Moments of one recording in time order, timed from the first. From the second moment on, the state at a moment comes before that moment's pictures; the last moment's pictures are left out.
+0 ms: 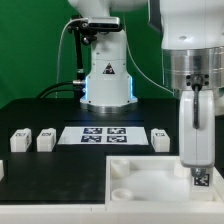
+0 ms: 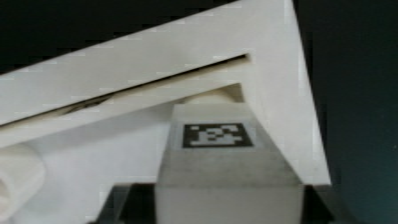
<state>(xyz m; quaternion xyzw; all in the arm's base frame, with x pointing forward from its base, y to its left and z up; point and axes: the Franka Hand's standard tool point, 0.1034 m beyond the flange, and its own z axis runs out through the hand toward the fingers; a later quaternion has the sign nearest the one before) 0.627 0.106 0.072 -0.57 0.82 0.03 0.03</state>
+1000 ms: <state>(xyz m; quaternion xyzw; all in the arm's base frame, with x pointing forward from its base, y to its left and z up) 0.616 0.133 0.078 -0.61 0.79 0.05 0.02</state>
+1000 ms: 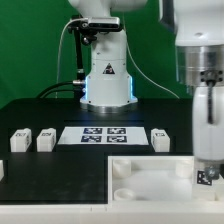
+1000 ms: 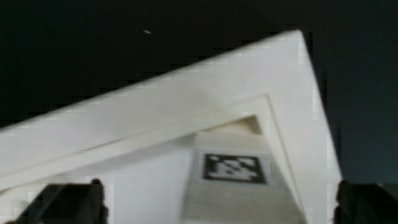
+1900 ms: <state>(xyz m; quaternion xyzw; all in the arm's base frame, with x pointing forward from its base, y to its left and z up) 0.607 0.128 0.070 -0.81 0.58 0.07 -0.01</state>
